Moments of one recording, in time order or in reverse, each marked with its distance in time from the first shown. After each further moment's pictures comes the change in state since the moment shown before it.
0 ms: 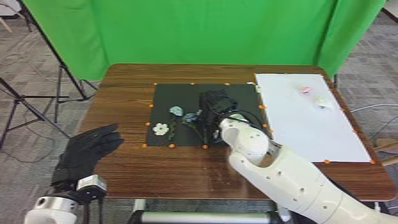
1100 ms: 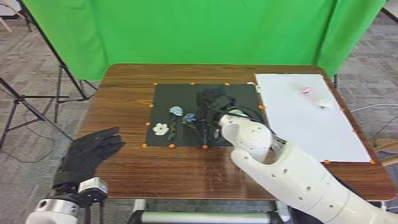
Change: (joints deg) left arm 0.8 -0.1 0.3 0.0 0.1 0.0 -0.4; right arm 0.8 1.1 1.2 -4.0 0.7 -7.7 -1.8
